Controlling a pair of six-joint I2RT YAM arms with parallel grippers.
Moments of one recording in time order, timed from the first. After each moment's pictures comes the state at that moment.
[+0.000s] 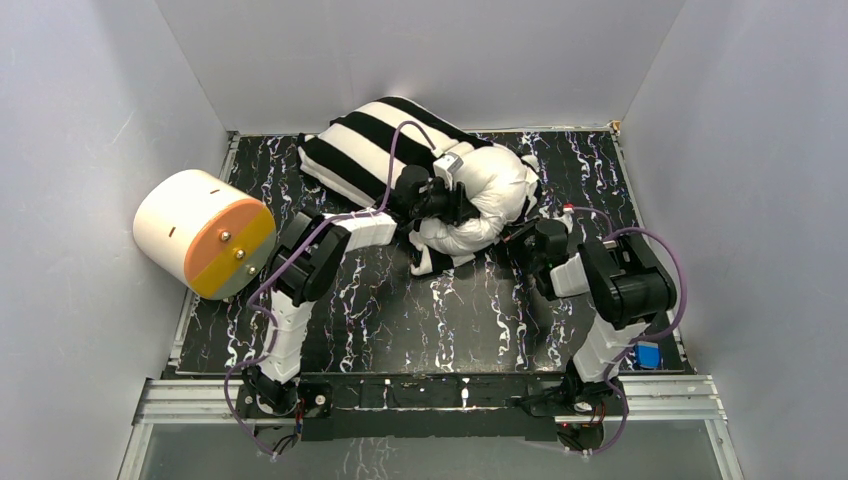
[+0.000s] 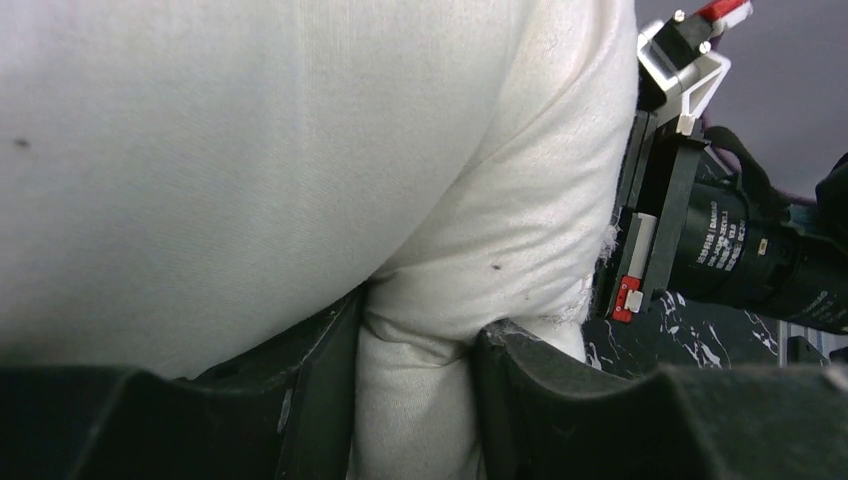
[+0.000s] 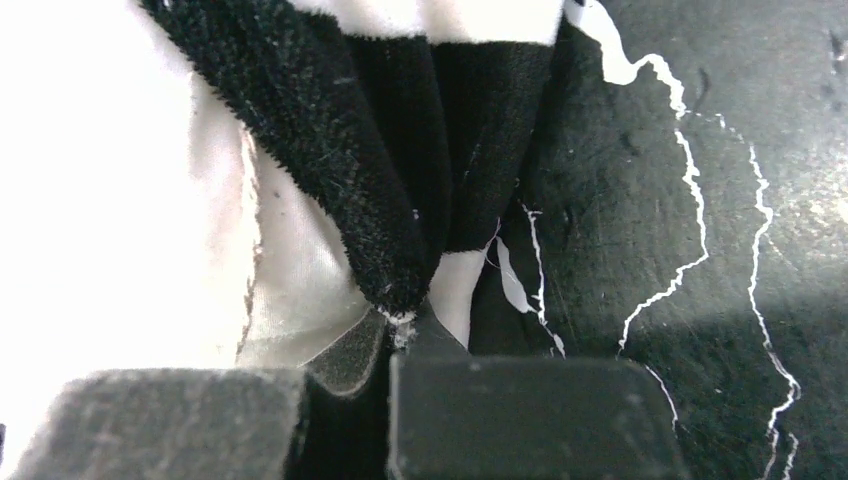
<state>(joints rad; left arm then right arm) -0.62 2.19 1.39 0.47 0.50 -0.32 0.26 1.76 0.47 0.89 -0.03 1.11</state>
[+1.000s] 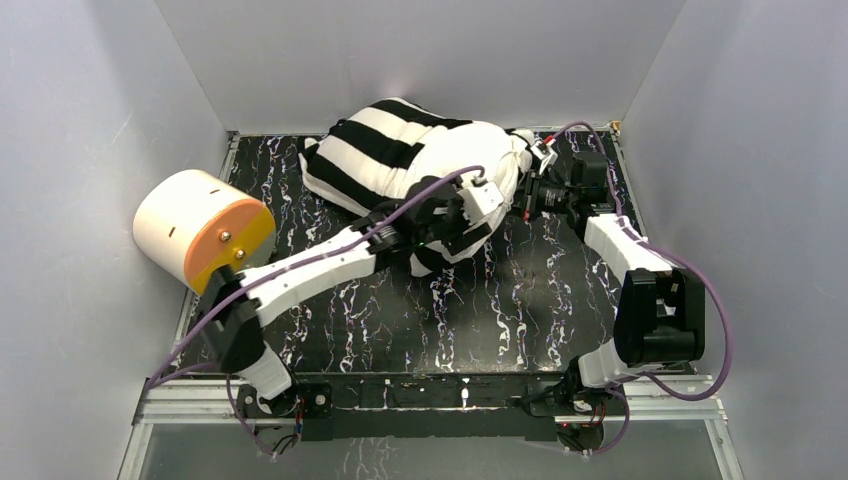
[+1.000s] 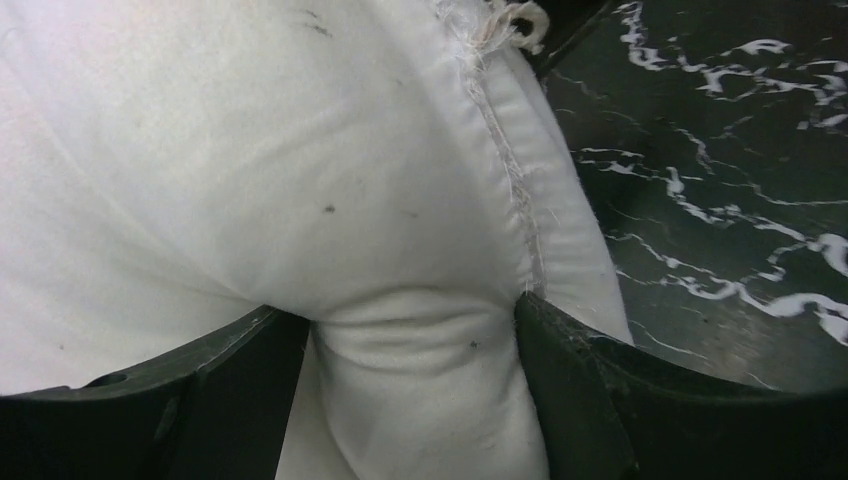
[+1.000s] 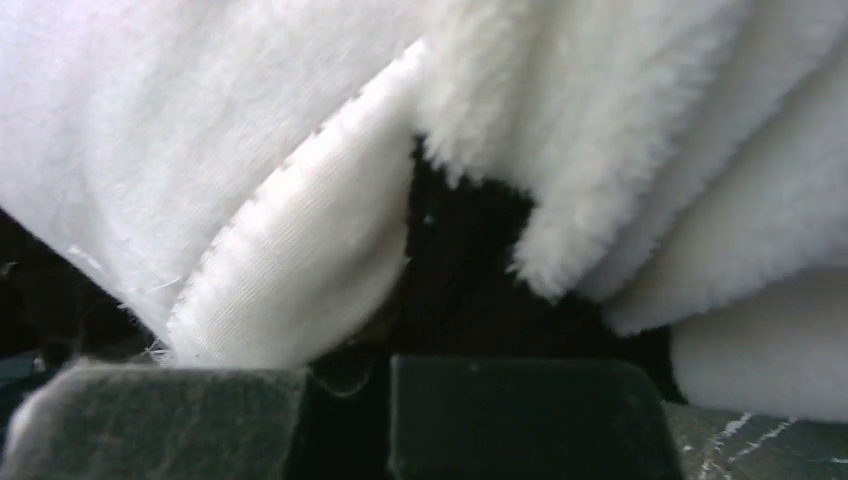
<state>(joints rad) -0.95 1.56 1.35 -0.26 -0.06 0.35 0.09 1.48 0.97 0.01 -1.09 0.40</state>
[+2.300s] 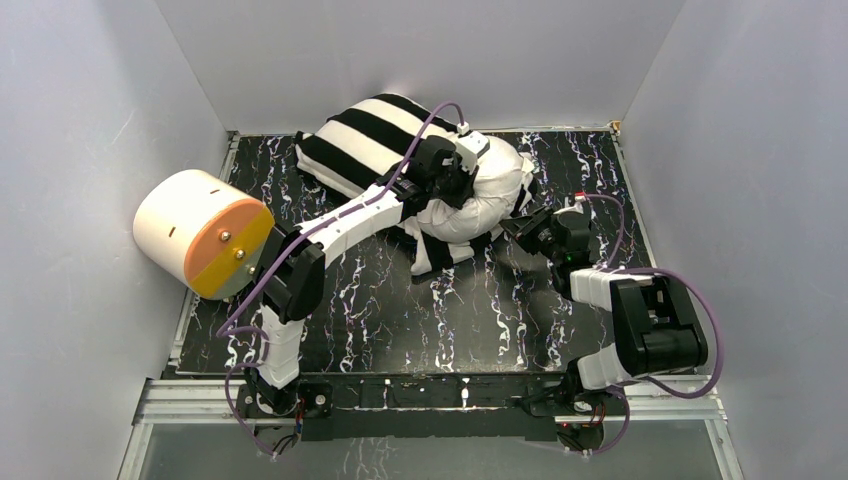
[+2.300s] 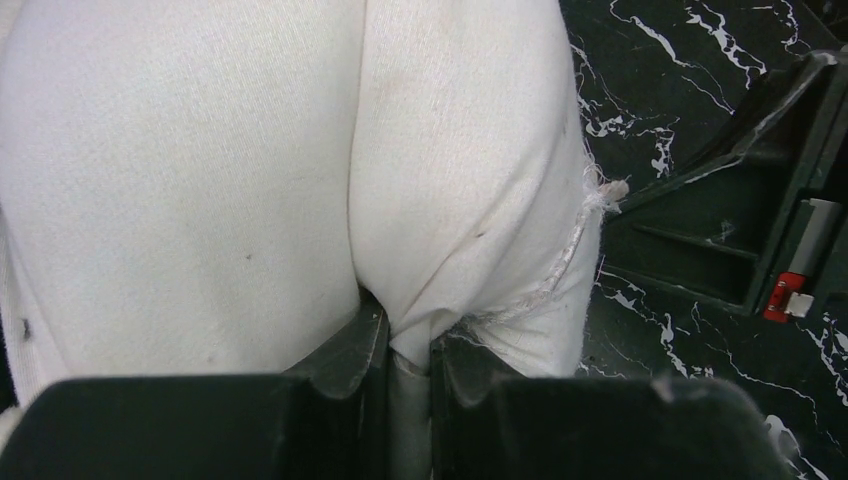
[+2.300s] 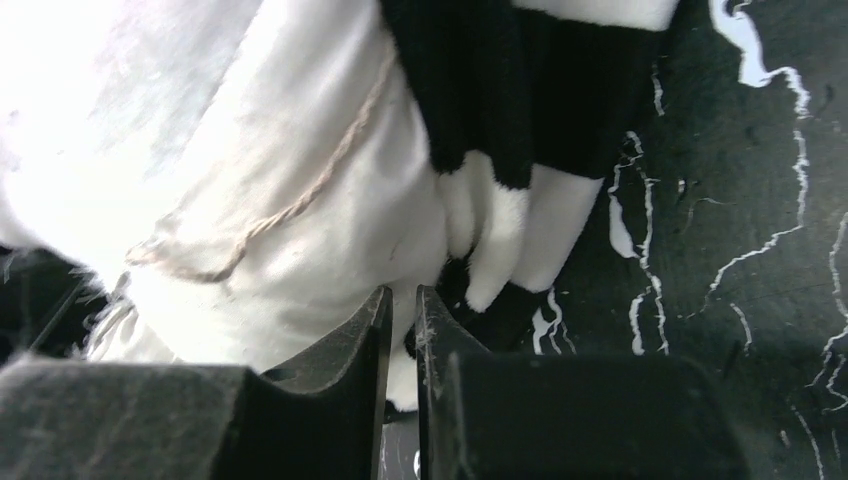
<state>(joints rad) -0.73 2.00 1.71 -0.23 0.11 0.01 0.16 1.43 0.47 0.64 -0.30 1.00</state>
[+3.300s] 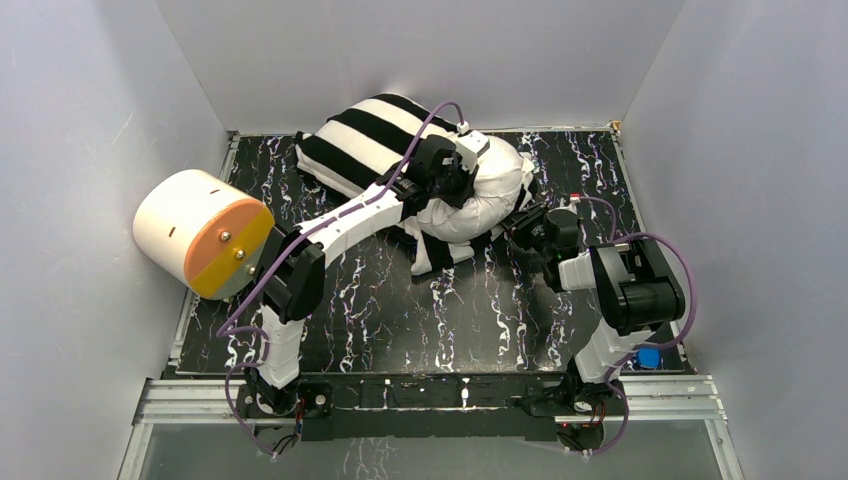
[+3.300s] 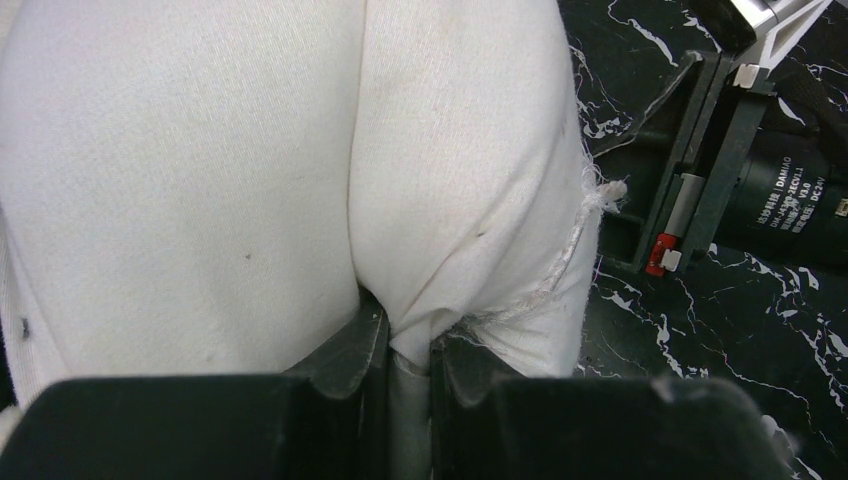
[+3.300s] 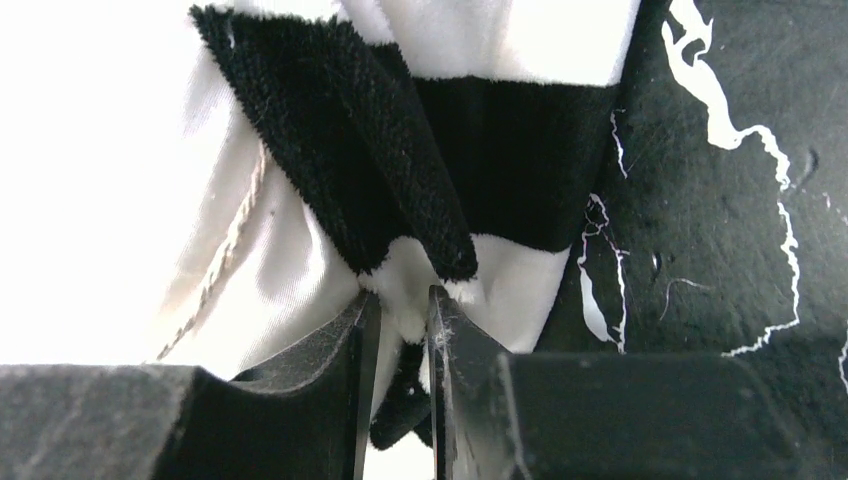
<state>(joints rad) -0.73 2.01 1.72 -0.24 0.12 0.00 0.17 1.69 0.51 0.85 -0.21 1.10</state>
